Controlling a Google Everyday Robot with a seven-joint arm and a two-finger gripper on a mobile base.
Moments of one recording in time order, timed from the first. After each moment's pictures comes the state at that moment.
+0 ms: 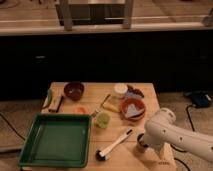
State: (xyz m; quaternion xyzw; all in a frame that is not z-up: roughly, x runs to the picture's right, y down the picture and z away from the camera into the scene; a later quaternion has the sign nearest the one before) arm 0.240 0.317 0.735 -0.35 -0.13 -0.40 0.84
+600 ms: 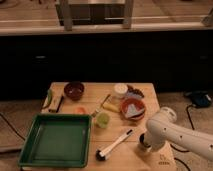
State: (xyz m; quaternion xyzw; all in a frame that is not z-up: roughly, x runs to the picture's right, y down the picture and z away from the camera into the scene) arm 0.246 0.317 0.742 -0.35 -0.13 -0.39 0.84
